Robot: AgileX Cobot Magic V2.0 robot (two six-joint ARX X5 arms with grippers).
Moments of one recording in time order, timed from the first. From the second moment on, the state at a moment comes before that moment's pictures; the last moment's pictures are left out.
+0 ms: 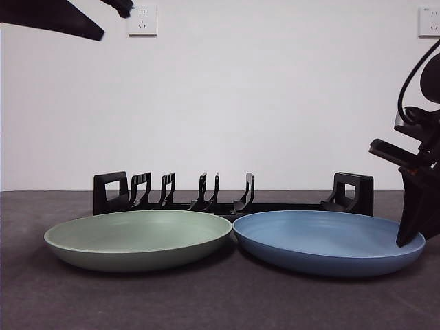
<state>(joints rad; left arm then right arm) -0.55 0.88 0.78 -0.34 0.26 -0.01 0.10 1.55 0.78 -0.37 -0.34 0.19</state>
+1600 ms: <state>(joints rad) -1.10 1.24 0.78 -0.22 -0.06 0.70 0.22 1.29 0.90 -0.69 -0.52 0.24</state>
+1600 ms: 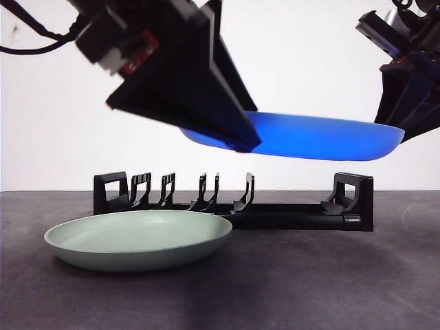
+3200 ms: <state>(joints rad) -0.75 1.24 0.79 0.28 0.29 0.04 0.21 0.93 1.07 -0.33 -0.30 0.27</state>
